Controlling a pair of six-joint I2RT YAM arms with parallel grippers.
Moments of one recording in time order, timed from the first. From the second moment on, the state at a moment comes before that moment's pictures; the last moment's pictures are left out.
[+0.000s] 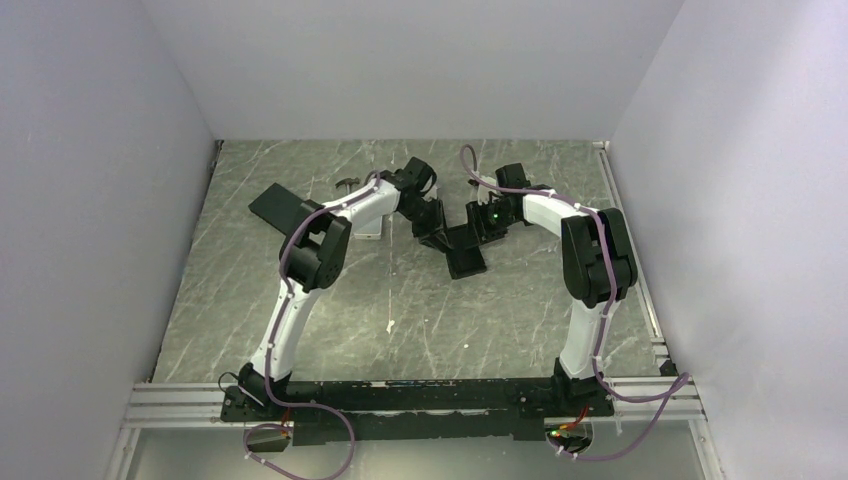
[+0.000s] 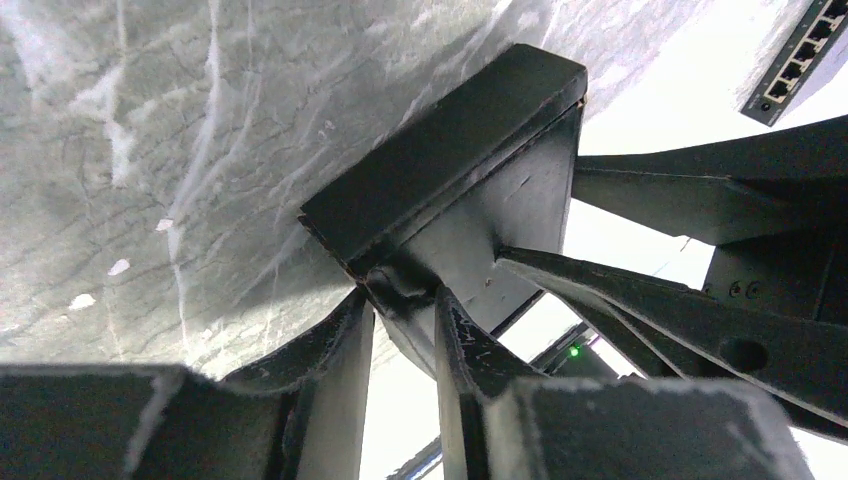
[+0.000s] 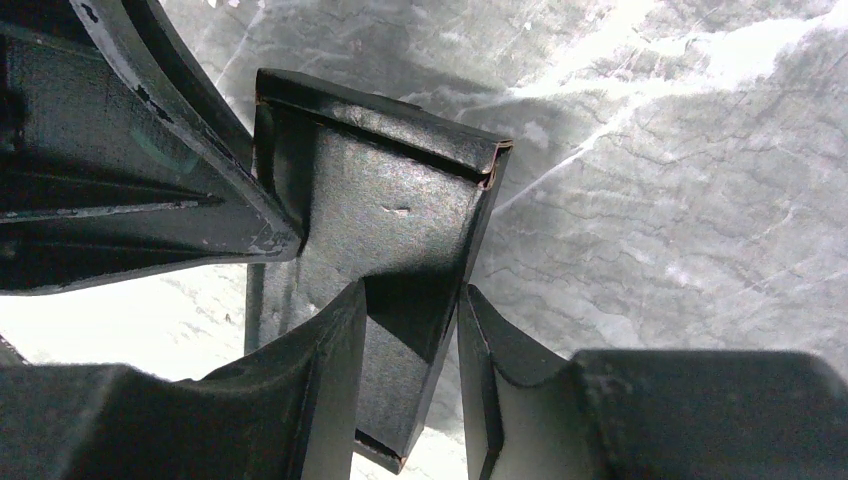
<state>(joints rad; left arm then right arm) -0.58 2.38 1.91 -0.66 0.54 -0.73 0.25 1.96 1.28 -0.46 -0.51 -0.07</state>
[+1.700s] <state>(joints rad) -0.55 2.24 1.57 -0.31 0.64 -0.82 0.27 1.96 1.28 -0.46 -0.53 -0.08</state>
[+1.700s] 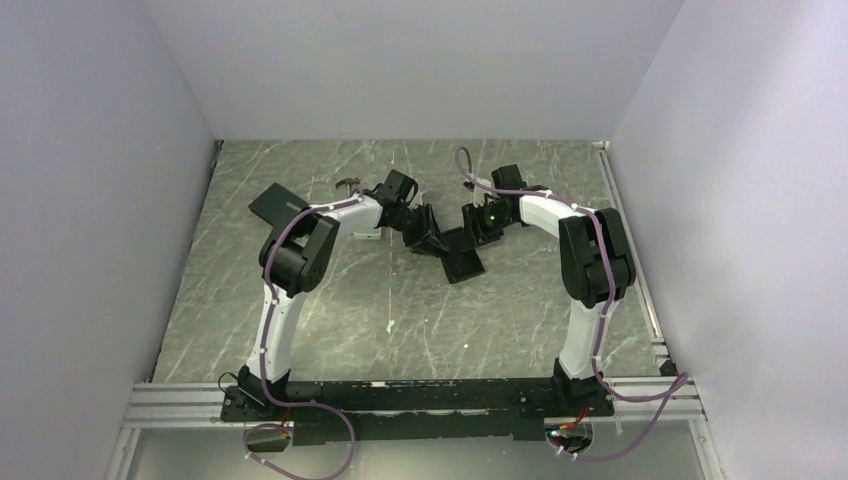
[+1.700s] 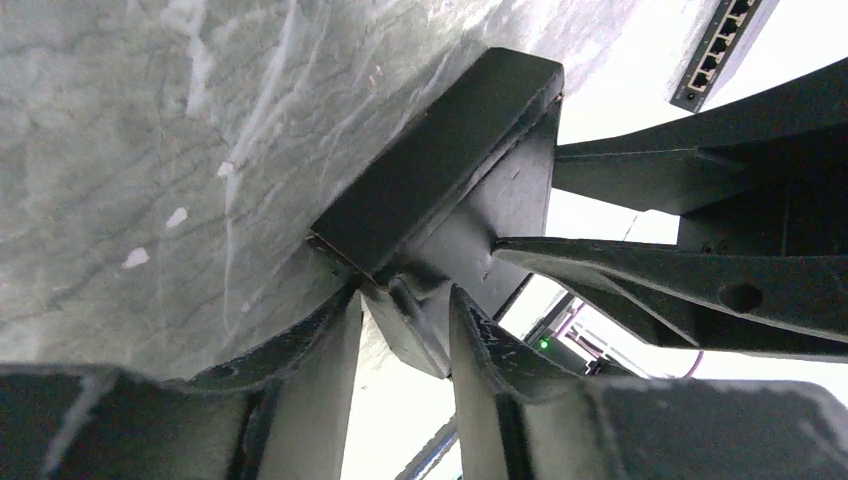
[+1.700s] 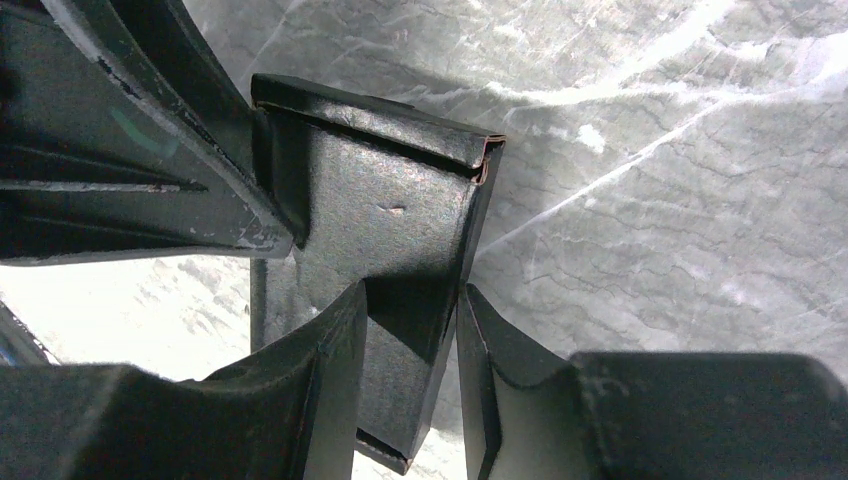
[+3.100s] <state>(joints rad) -0.50 2.17 1.43 -0.21 0.69 -0.85 0.24 1.91 1.25 -0.47 -0.61 -0.09</state>
